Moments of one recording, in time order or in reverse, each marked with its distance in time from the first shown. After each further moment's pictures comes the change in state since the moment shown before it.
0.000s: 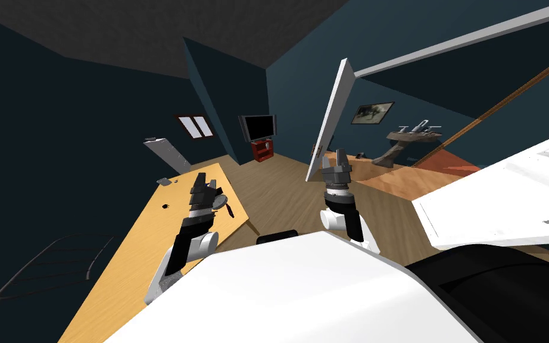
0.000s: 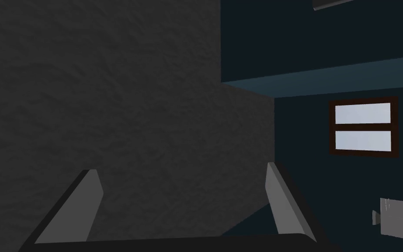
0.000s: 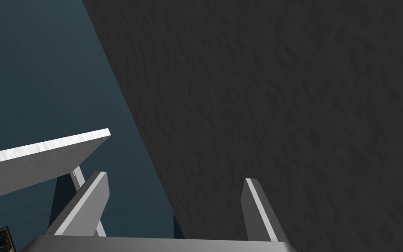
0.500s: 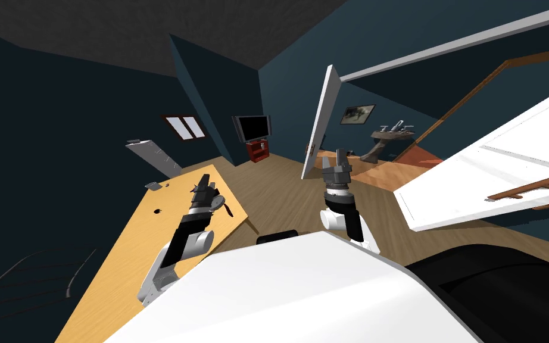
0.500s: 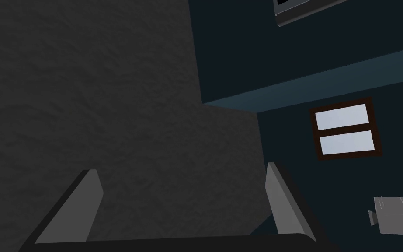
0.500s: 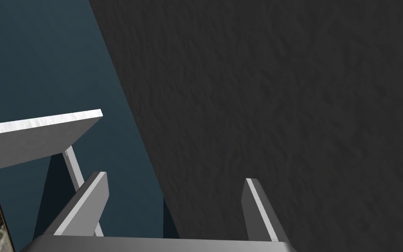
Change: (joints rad) left arm -0.032 0.073 0.050 0.054 0.035 0.118 -0.071; right arm 0.000 0.000 0.000 0.000 0.000 0.000 0.000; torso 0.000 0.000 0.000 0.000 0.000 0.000
